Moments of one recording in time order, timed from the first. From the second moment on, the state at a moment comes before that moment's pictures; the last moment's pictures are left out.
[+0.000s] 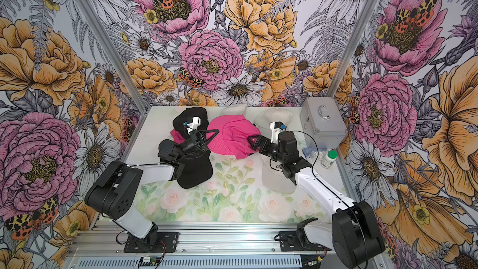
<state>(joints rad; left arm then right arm) -0.38 1.65 0.68 1.34 0.75 -1.65 0.33 1.22 0.72 0.12 -0.39 0.76</state>
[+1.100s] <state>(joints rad) -0.32 1.71 0.68 1.35 0.80 -1.63 0.33 1.21 0.67 0.64 -0.71 0.96</state>
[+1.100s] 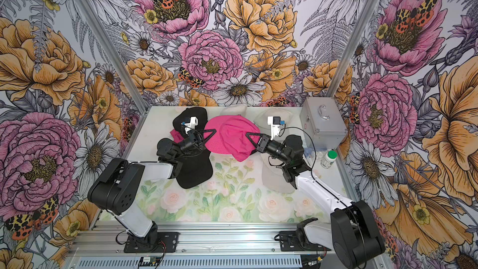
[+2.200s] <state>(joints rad) -0.31 1.77 0.59 0.97 0.71 -1.24 0.46 1.47 1.35 -0.72 -0.86 -0.31</state>
